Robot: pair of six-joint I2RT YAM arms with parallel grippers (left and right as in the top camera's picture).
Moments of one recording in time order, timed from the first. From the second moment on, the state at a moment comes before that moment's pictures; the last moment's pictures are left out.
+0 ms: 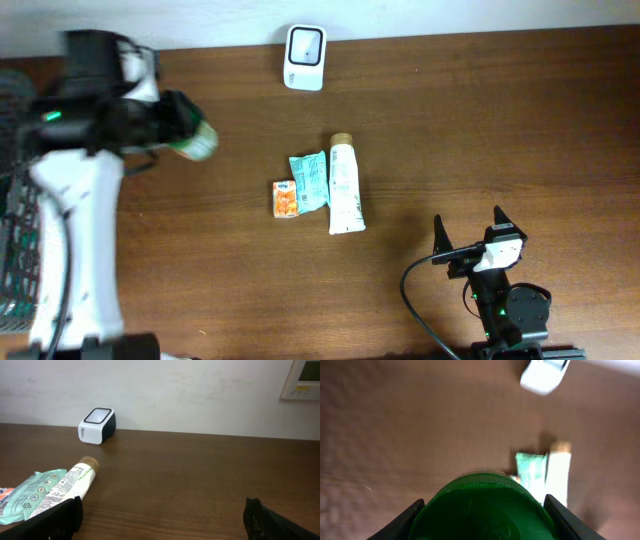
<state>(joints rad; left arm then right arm) 0.00 1.65 1.84 -1.23 0.15 -0.20 0.03 0.01 0.01 -0.07 -0.08 0.00</state>
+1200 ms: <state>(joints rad) -0.21 1.92 1.45 -0.77 0.01 -0.18 0.03 0.01 0.01 -0.07 -0.08 0.00</state>
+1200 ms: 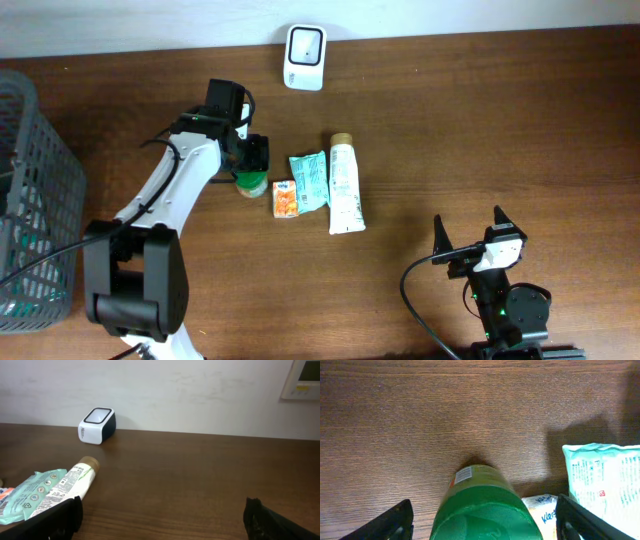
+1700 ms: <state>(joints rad) -0.06 1.80 1.99 -1.04 -0.01 -0.15 0.03 0.01 0.01 -0.07 -0.08 0.00</state>
